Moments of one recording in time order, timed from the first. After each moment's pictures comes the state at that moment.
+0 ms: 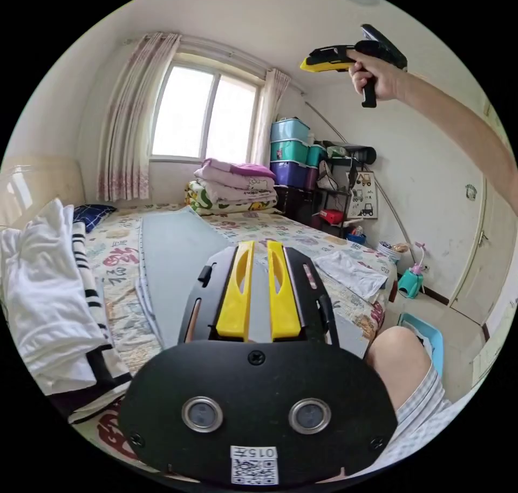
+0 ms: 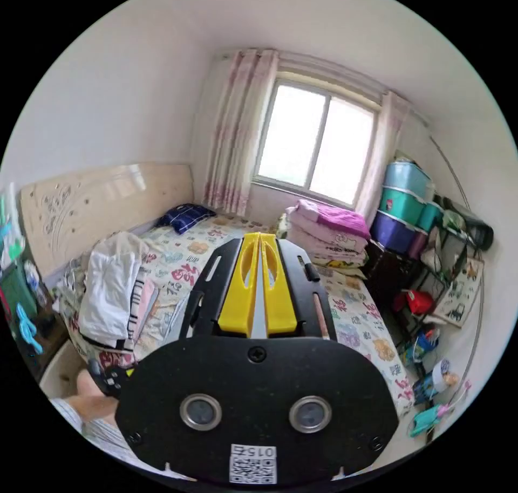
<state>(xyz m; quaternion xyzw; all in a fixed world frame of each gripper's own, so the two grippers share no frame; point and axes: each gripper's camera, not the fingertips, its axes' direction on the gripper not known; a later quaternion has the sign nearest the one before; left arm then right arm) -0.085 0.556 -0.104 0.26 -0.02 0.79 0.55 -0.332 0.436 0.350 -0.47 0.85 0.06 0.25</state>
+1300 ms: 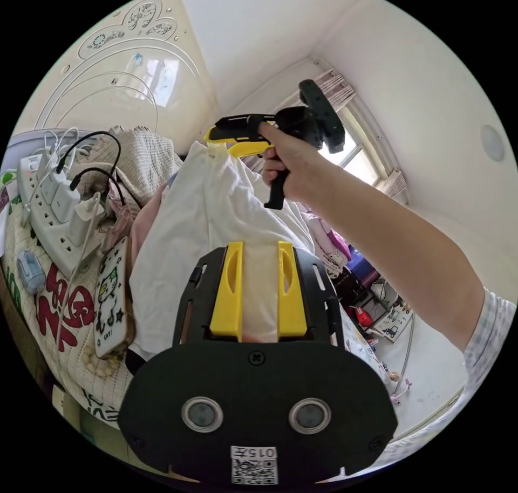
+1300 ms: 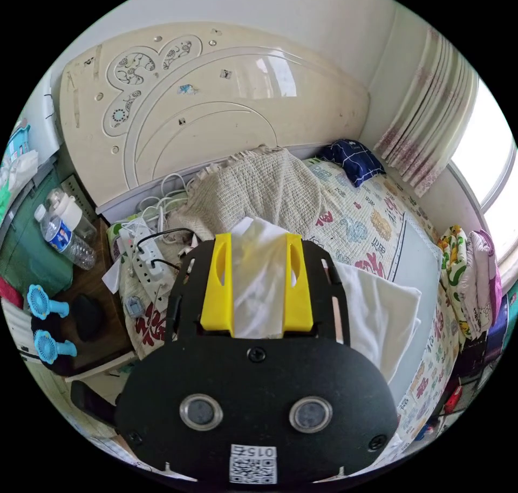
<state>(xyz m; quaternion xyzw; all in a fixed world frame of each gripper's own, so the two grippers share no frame) -0.408 0.245 -0.528 0.39 0.09 0.53 0.75 -0.155 1.205 0.261 -0.62 0.62 0.29 0.38</state>
